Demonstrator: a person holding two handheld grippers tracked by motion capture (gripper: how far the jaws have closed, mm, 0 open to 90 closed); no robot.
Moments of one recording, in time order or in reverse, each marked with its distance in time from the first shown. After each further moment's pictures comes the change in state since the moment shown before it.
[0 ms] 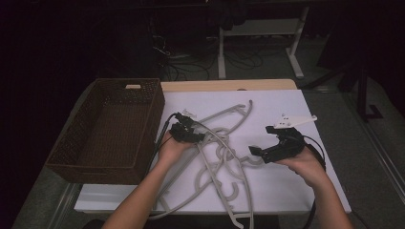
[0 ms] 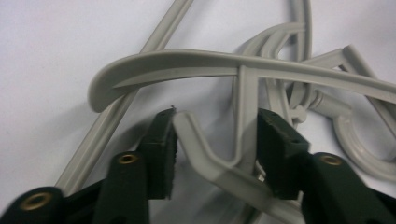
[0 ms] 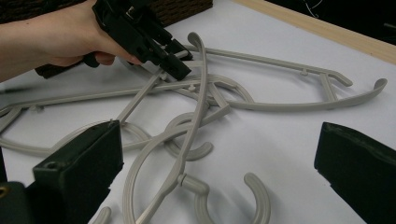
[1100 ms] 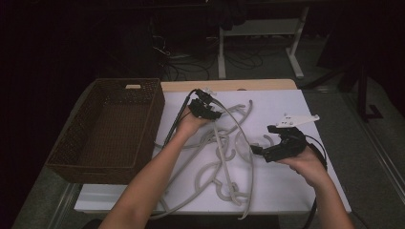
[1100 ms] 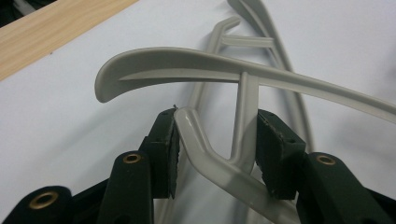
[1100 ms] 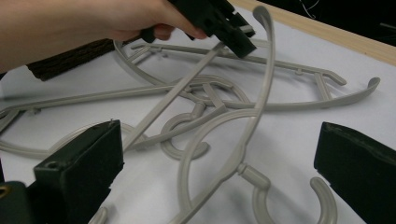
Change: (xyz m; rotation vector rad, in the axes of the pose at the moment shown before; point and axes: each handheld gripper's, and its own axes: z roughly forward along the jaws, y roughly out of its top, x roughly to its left) left arm 0.001 0.091 0.042 -0.037 -0.020 0.153; right arm -0.004 -0.001 -0.003 -0.007 -0.006 0.012
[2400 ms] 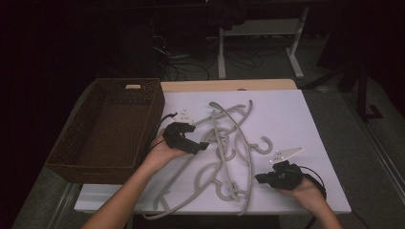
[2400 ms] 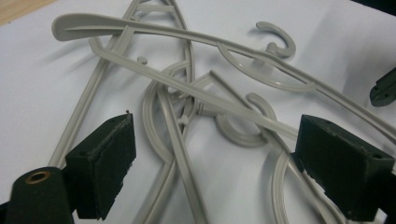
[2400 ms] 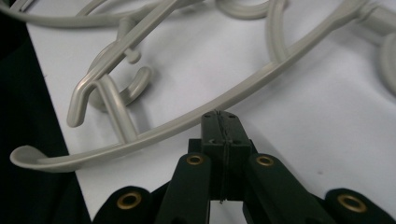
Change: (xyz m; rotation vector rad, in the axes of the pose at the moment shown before) left arm -0.048 -0.084 -0.112 -0.110 -0.151 0.051; right arm 0.024 -0.085 0.019 0.291 0.156 0.011
